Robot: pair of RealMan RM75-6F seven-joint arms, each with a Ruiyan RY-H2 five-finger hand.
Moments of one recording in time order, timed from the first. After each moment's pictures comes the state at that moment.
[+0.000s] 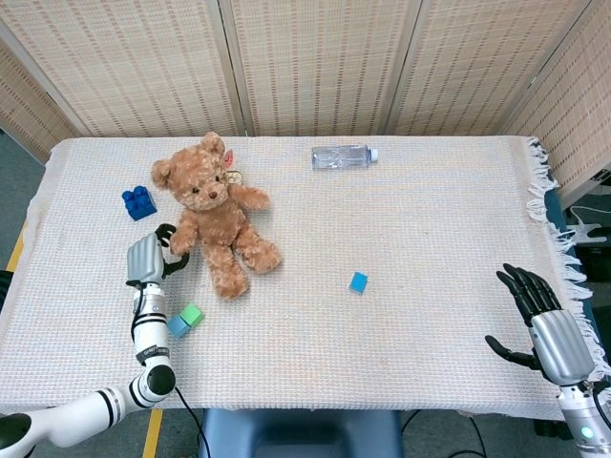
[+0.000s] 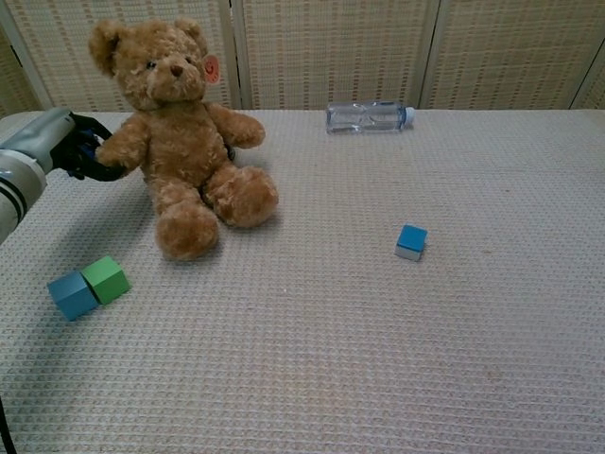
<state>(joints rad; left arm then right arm) -0.66 -1.79 -0.47 -1.23 0.76 1.23 0.30 0.10 -1.09 0.01 -1.62 -1.67 1.54 0.24</state>
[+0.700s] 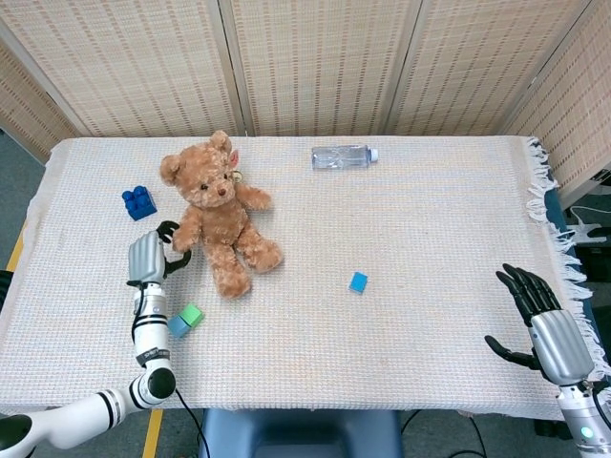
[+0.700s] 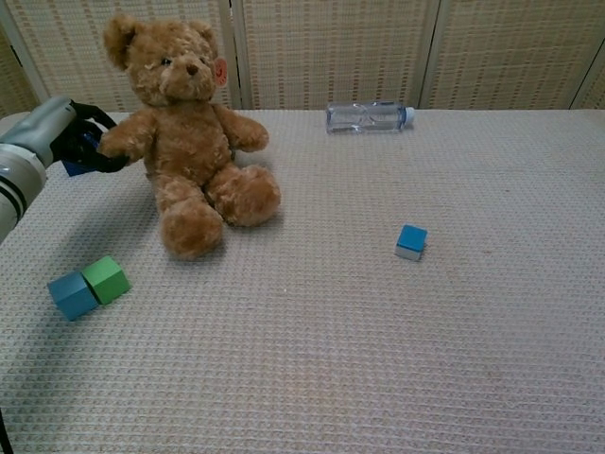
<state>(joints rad) -0.66 -1.80 -0.46 -1.22 0.85 1.25 0.24 0.10 -1.09 0.01 -1.62 -1.67 1.54 0.25</state>
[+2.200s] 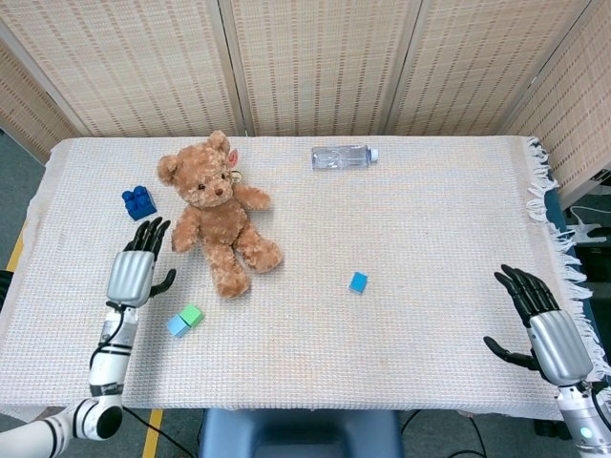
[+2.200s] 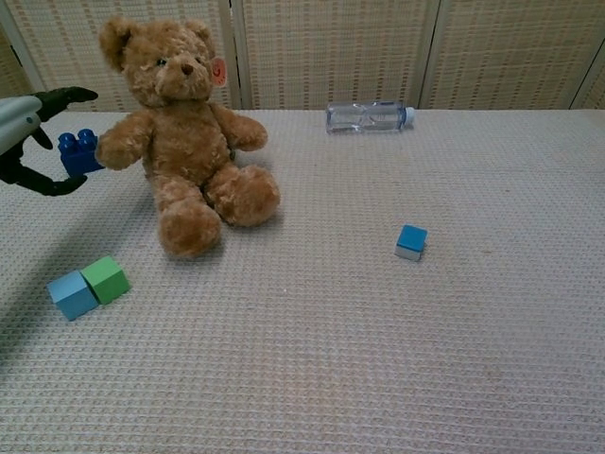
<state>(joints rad) -0.52 -1.56 -0.16 -1.31 1.25 1.31 0.23 0.10 -1.09 0.00 -1.62 -1.67 1.54 0.25</state>
